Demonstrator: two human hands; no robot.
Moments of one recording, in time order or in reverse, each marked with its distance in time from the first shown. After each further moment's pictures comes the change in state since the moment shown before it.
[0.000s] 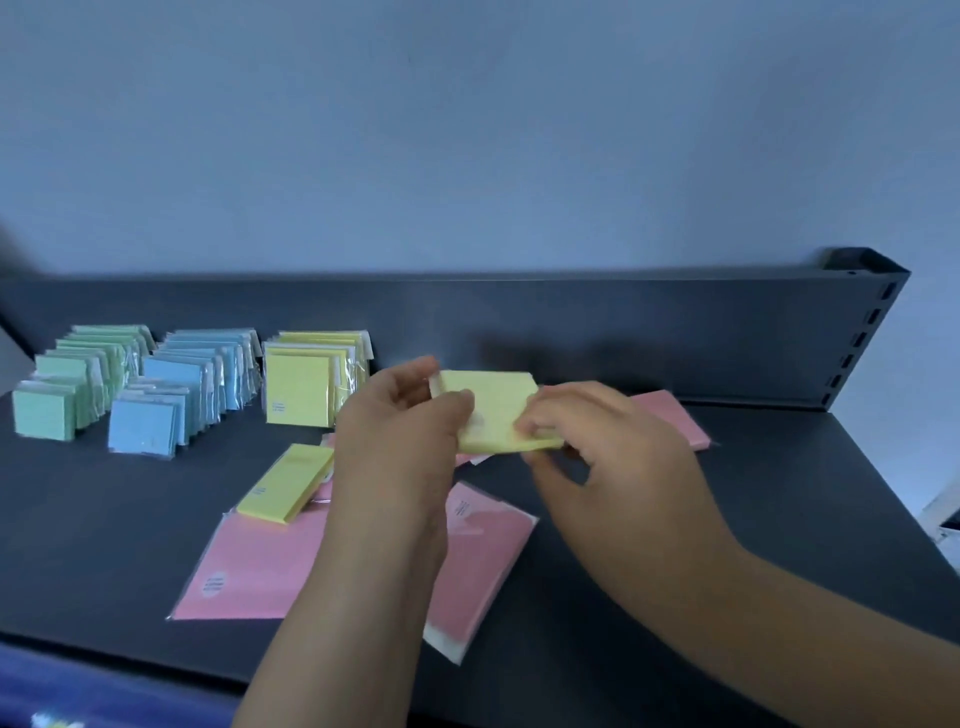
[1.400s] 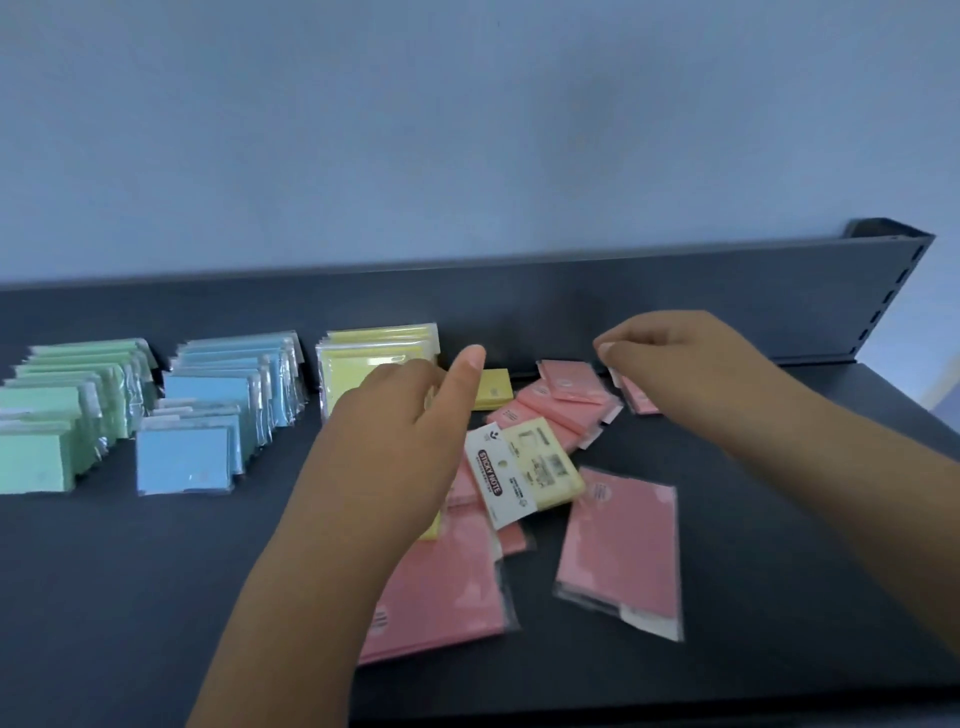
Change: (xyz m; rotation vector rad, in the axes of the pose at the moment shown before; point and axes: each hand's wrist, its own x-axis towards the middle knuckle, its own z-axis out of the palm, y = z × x) left_hand 0.087 0.037 -0.134 0.918 -0.424 0.429; right_hand 0.075 -0.067 0.041 0.036 -0.145 0.746
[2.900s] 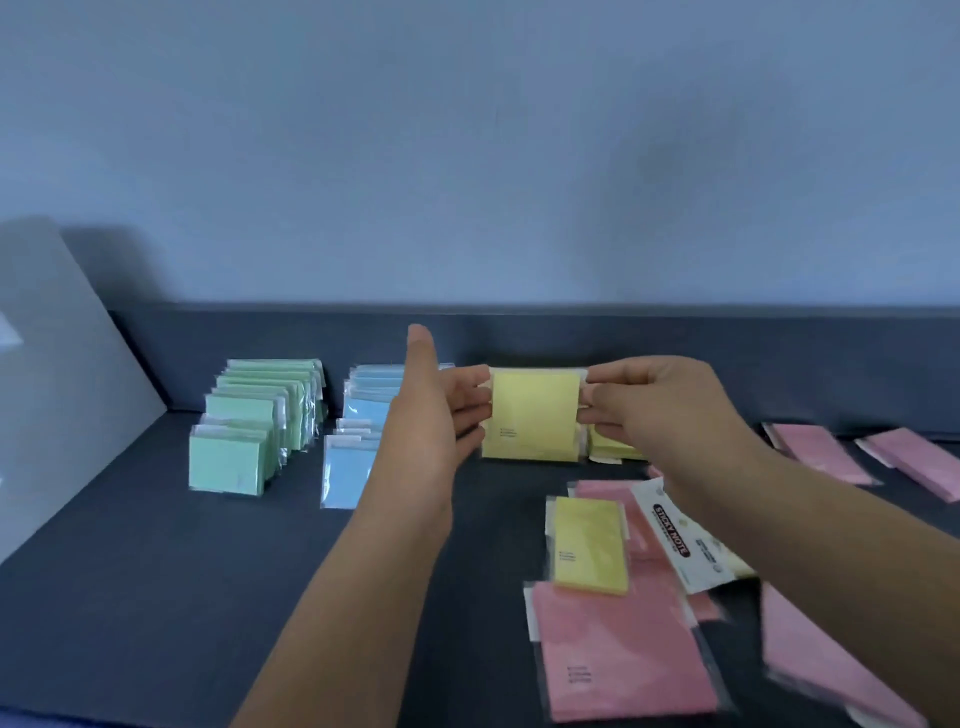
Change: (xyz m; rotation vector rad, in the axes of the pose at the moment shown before) left_hand 0.044 -0.067 -0.071 -0.979 0.140 -0.410; right_hand 0.022 -0.082 0.130 0.448 -0.039 0.116
